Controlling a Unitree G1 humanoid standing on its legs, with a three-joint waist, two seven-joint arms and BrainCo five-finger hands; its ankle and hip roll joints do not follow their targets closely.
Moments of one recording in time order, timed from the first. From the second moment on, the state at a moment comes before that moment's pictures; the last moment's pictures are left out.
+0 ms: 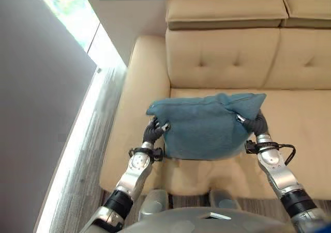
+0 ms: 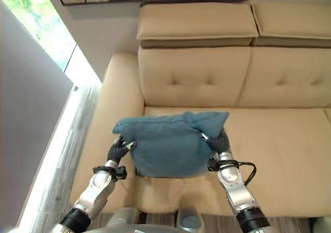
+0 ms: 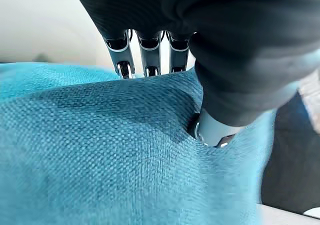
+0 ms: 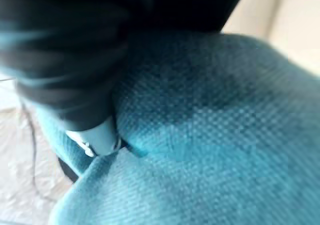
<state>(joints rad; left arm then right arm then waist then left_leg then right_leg) -0.08 0.28 -0.37 0.34 -0.40 -0.22 0.16 -0.05 -0.44 0.22 0.22 0.07 -0.21 -0.30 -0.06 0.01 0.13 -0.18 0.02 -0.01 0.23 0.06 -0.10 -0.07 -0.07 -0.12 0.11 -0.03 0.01</state>
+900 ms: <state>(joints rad) -0.05 0.31 -0.36 0.27 -0.42 -0.20 0.17 -0.05 -0.40 0.17 0.25 0.05 -0.20 -0.31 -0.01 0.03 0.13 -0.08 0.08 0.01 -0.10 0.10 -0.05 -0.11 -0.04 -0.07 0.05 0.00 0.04</state>
